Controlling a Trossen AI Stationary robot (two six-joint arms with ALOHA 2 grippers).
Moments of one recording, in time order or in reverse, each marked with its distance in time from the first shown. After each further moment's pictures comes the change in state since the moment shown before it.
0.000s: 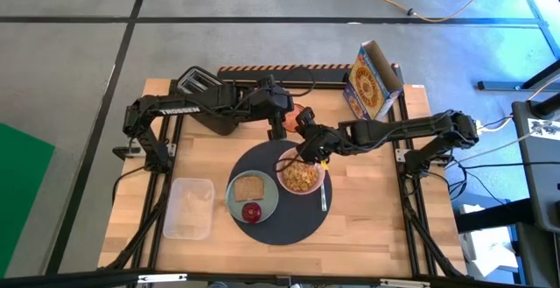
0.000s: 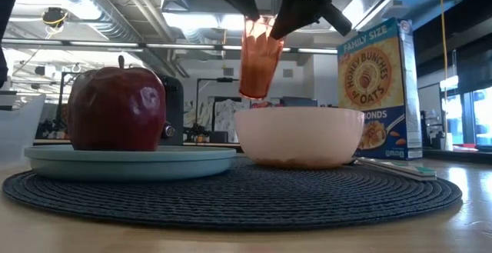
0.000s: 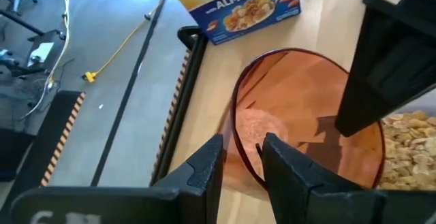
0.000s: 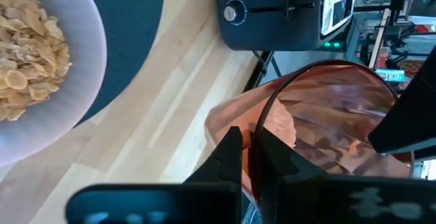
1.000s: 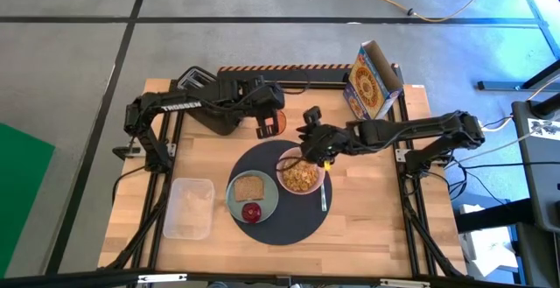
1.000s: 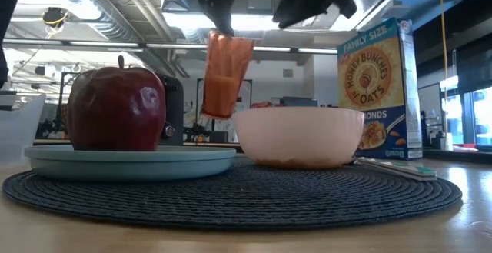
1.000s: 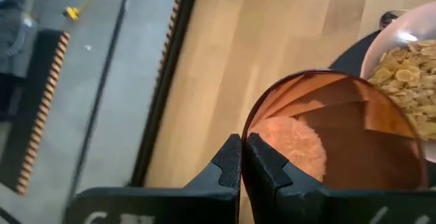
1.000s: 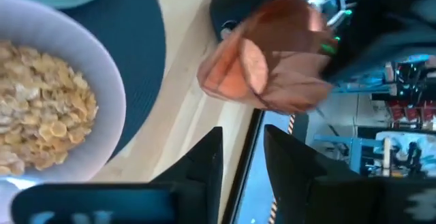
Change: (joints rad) left arm 0.047 0.002 -0.004 -0.188 0.038 -0.065; right arm 0.001 -0.039 0.002 -0.019 -0.067 0.206
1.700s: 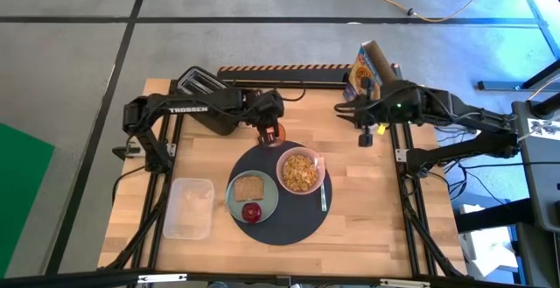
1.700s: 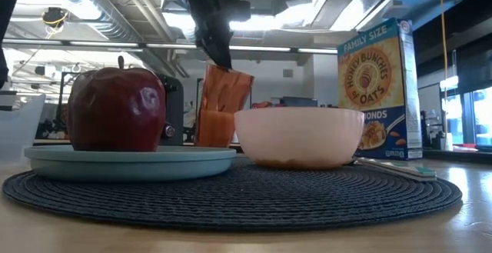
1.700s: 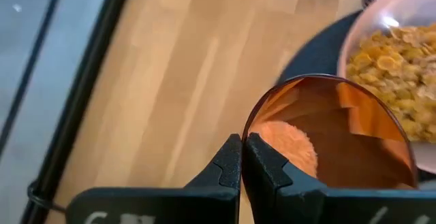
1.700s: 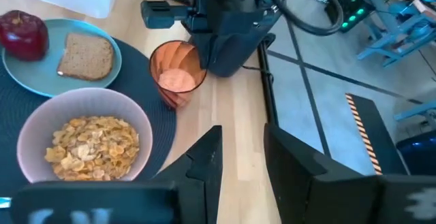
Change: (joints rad) left arm 0.042 -0.014 -0.274 0.195 0.192 -0.123; right arm -0.214 -0.433 -0.001 -0.216 -0.341 0.347
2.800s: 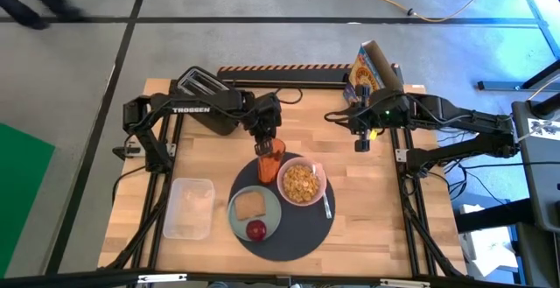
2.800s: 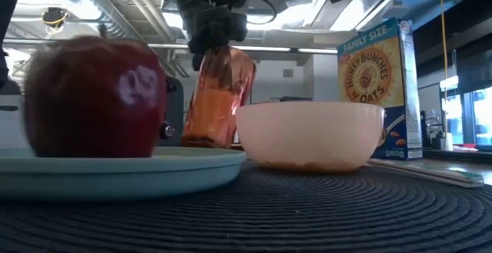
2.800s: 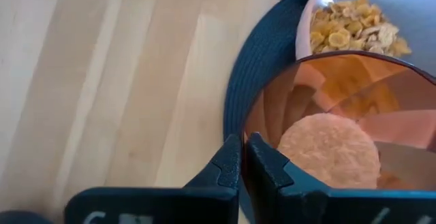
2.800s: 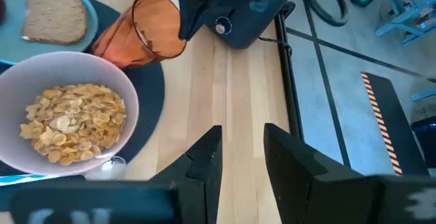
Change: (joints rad) left arm 0.041 -0.001 -0.110 0.056 0.319 0.003; right arm 0.003 -0.001 -0.095 -0.006 0.008 0.030
